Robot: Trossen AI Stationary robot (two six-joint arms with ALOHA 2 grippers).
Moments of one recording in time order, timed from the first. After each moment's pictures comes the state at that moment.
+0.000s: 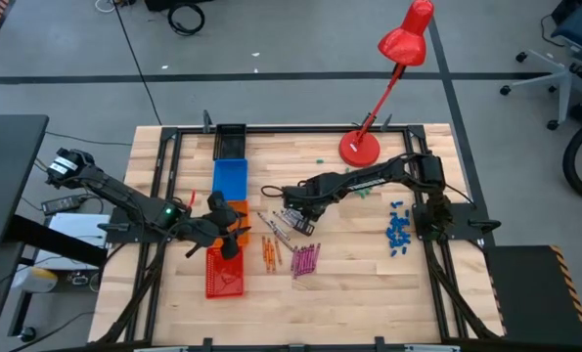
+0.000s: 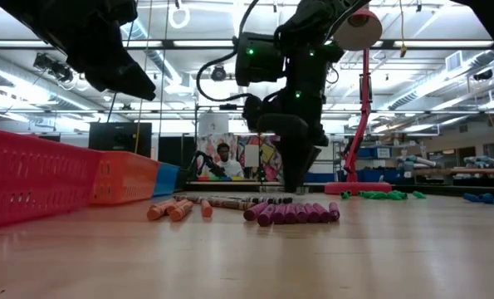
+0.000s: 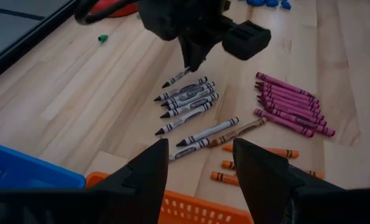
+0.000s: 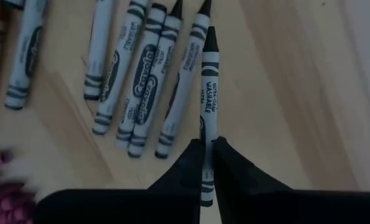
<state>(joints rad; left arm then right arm) -0.41 1.10 0.60 -0.19 -0.62 -0.45 -0.05 2.01 1.42 -0.79 0.09 0.41</state>
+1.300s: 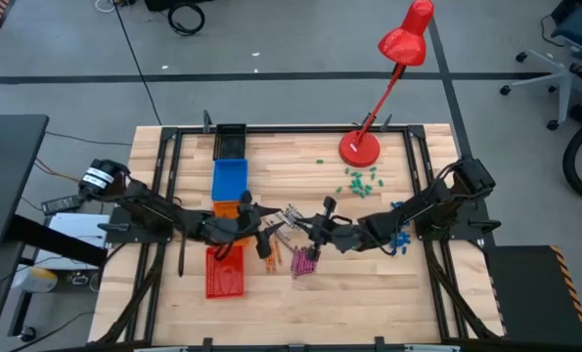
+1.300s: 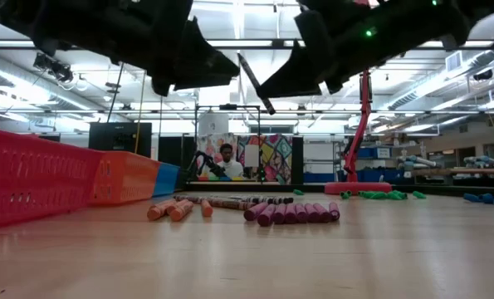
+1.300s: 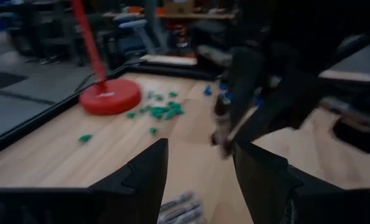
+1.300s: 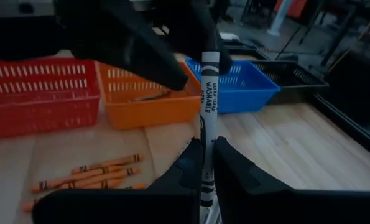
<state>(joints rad) -0.32 1.54 0.60 0.75 -0.66 -0.12 0.33 1.70 0.78 0.56 0.72 0.05</state>
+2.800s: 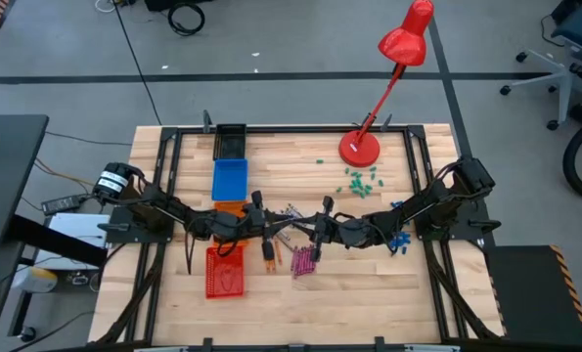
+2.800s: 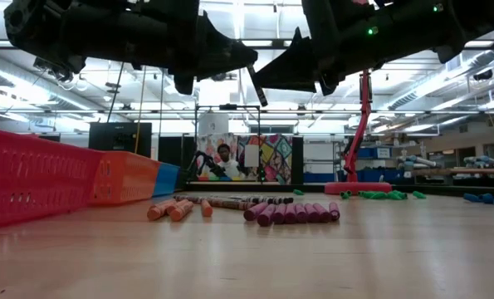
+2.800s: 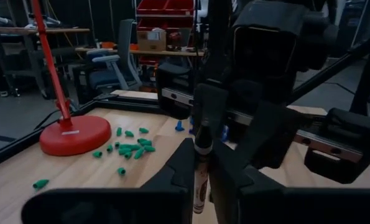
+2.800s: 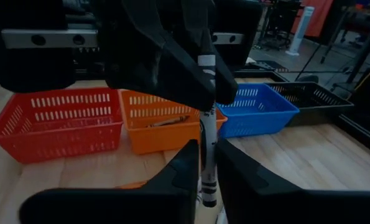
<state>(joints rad) -0.26 1.65 0.60 1.06 -0.51 -0.03 0.32 1.70 0.72 0.74 0.60 0.03</state>
